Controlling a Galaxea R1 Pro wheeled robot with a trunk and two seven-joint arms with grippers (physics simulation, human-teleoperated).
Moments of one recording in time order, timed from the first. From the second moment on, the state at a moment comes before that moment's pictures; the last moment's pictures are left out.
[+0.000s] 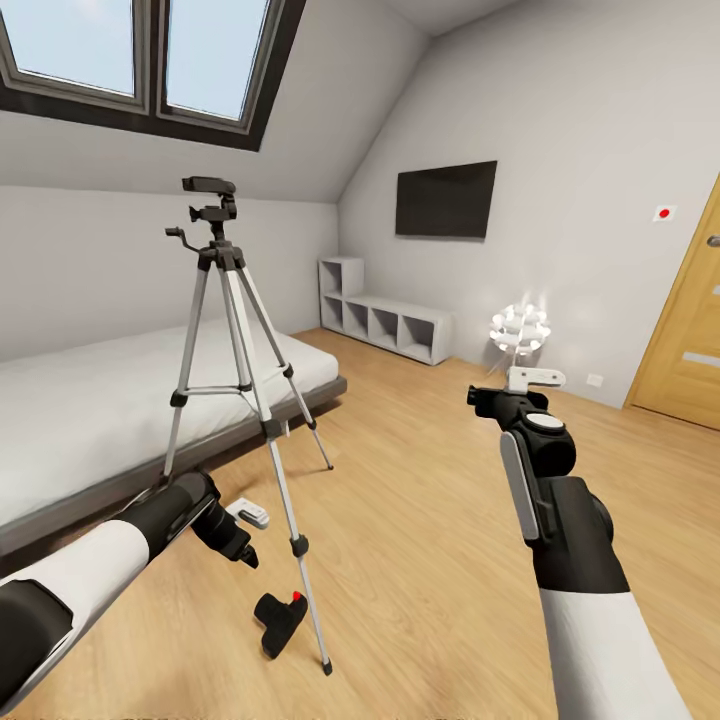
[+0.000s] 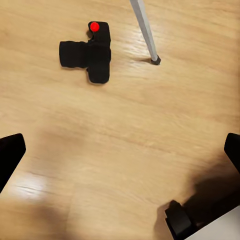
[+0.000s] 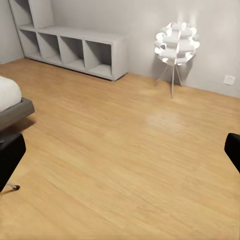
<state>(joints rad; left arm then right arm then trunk) -0.99 0.22 -0.70 -0.41 0.01 0.83 -0.74 -0.72 0.07 0.01 -1.53 0.00 0.79 -0.28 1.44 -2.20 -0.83</state>
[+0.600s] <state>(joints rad) -0.99 0.21 -0.69 -0.35 0.01 0.84 -0.61 -0.72 0.07 0.01 -1.54 -0.01 0.79 -0.28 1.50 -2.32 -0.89</state>
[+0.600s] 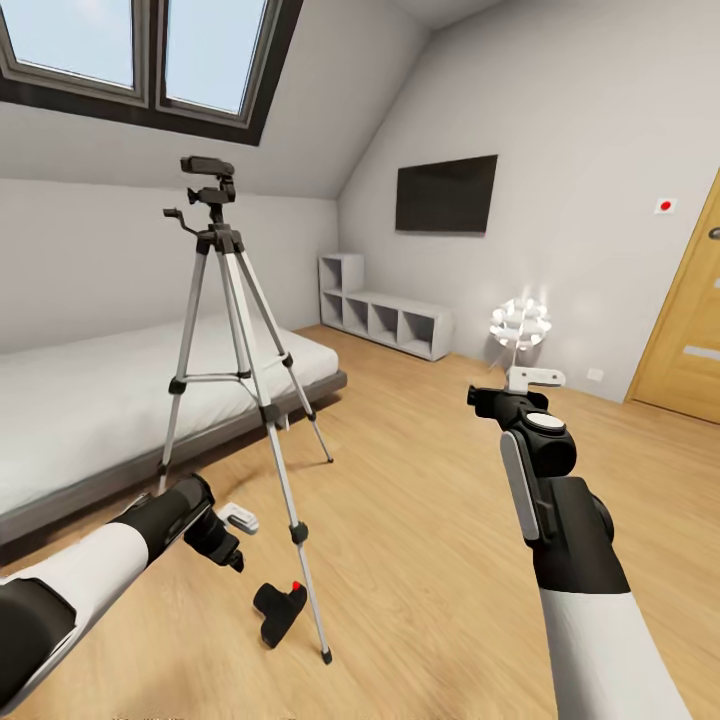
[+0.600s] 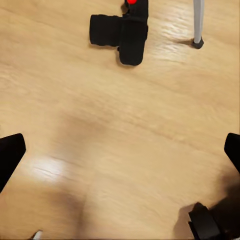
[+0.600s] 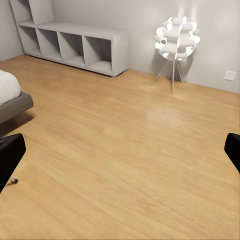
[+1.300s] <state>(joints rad) -0.99 0.15 -0.69 -0.35 0.01 0.84 -0.57 -0.72 0.07 0.01 -1.54 0.00 0.79 -0.28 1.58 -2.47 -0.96</state>
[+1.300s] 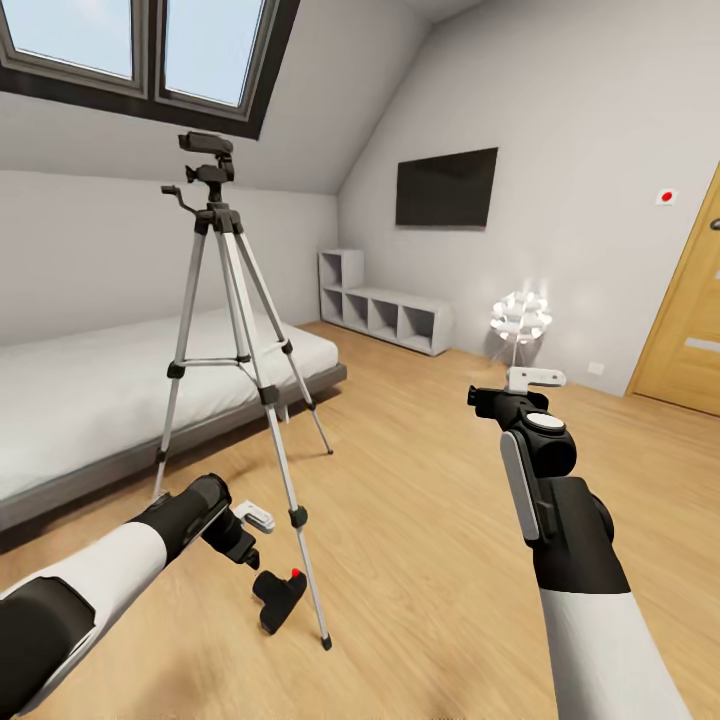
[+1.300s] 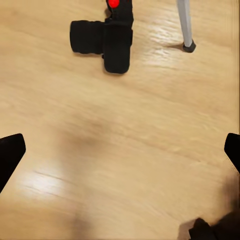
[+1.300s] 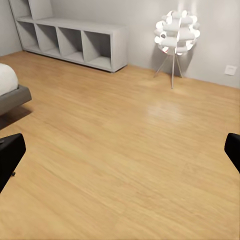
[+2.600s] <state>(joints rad) -0.99 0.12 -0.69 -0.36 0.01 0.73 -0.38 -0.72 0.07 0.01 -1.53 0.00 0.79 -0.28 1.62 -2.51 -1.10</state>
